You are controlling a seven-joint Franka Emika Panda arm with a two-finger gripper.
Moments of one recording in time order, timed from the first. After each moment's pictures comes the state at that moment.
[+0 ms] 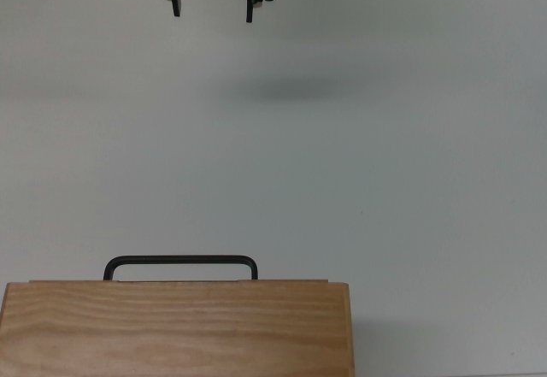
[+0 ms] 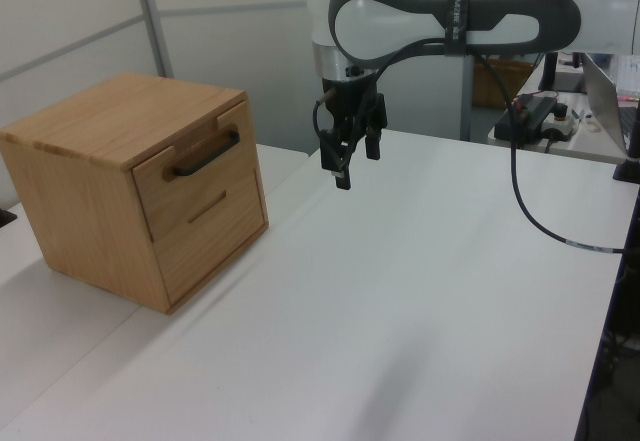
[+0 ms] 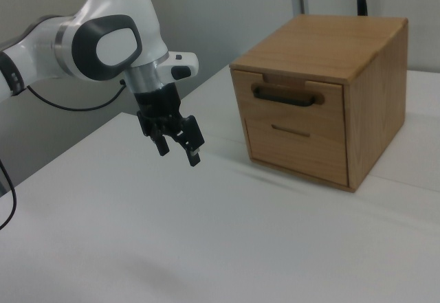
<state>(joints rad) -0.01 0.07 0.09 -1.52 -0.07 1.59 0.07</state>
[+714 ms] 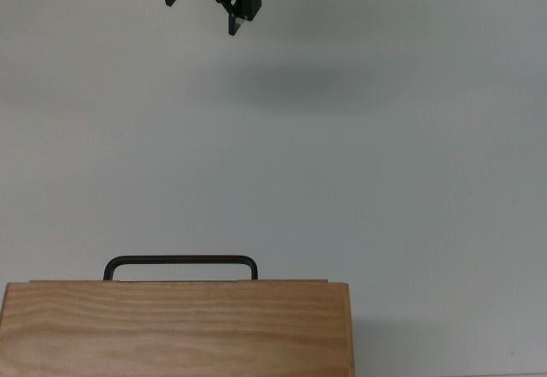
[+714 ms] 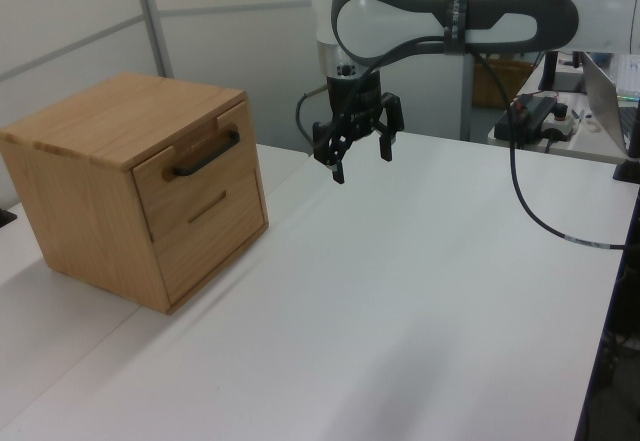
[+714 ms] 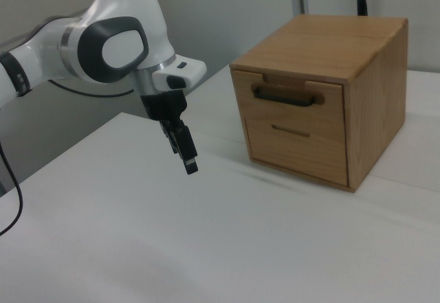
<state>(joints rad) -0.02 0.08 0.07 -1.52 -0.07 1.59 0.51</state>
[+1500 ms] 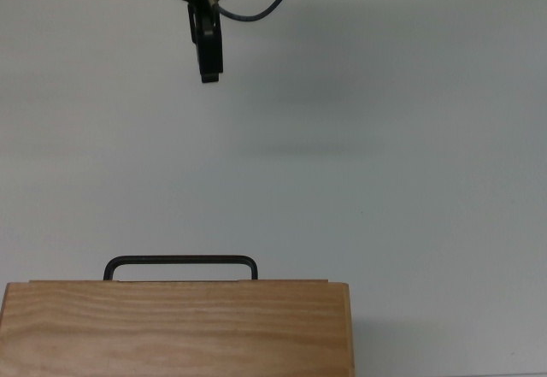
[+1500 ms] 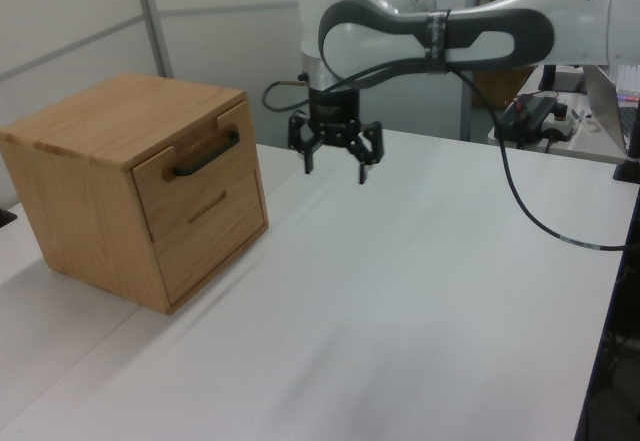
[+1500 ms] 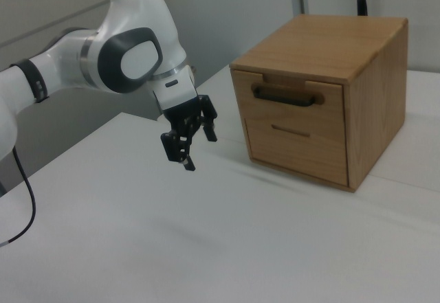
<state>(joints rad) -0.02 0.14 0.08 -1.52 -0.07 1.77 1.46</state>
